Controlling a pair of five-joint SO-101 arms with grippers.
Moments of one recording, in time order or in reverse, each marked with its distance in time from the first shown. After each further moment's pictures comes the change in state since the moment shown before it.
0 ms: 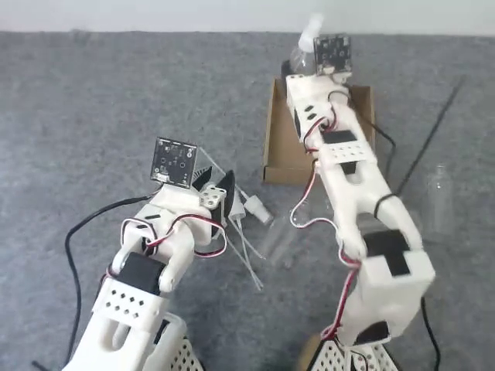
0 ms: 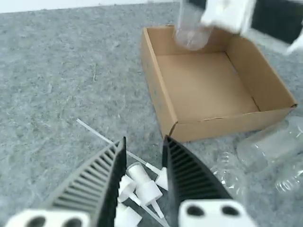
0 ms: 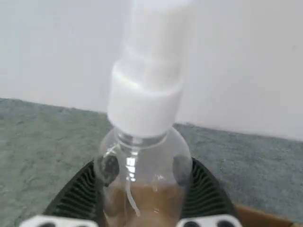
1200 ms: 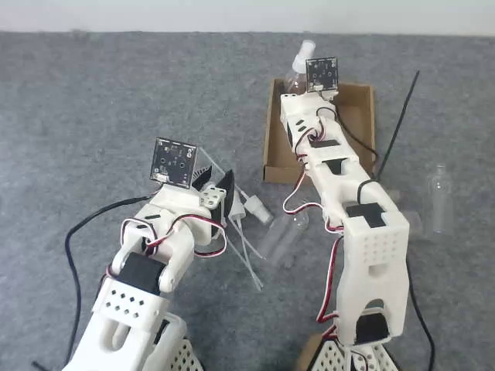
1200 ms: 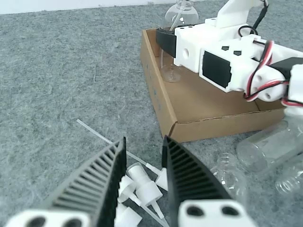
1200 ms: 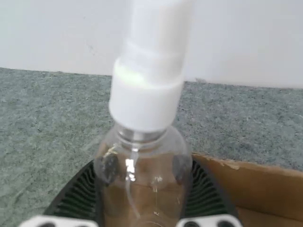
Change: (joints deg) left arm 0.0 0.0 0.0 0.0 0.0; right arm -0.1 20.0 -9.2 -5.6 -3.4
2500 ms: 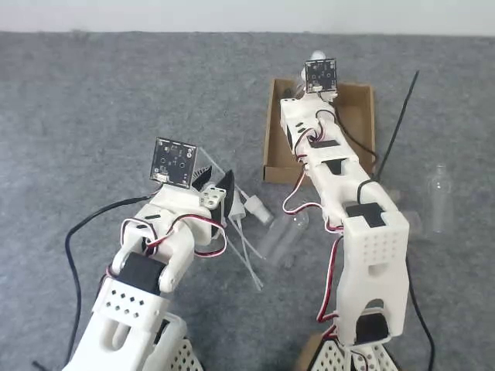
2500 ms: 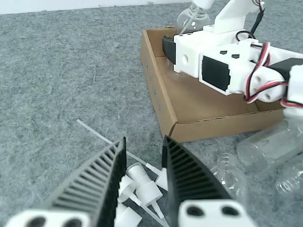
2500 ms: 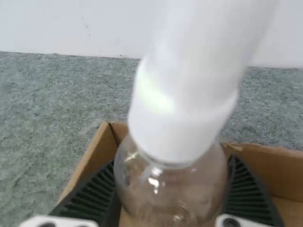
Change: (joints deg) left arm 0.0 0.0 0.0 0.0 0.0; right arm -0.1 0.0 -0.1 3.6 -0.4
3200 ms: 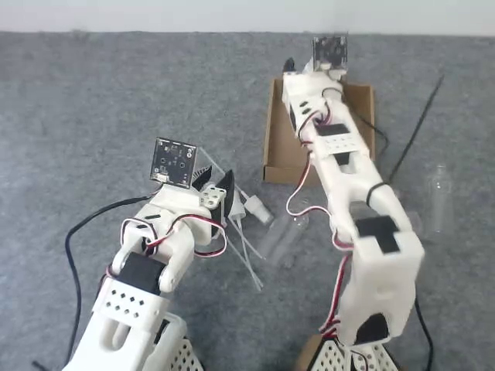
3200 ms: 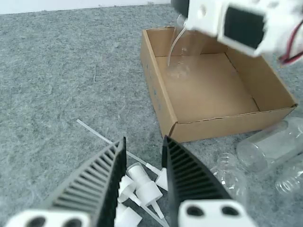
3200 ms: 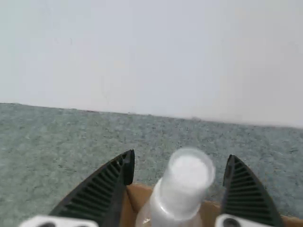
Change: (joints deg) left arm 0.0 0.0 0.0 0.0 0.0; right arm 0.1 -15.8 0.0 8.6 -0.1
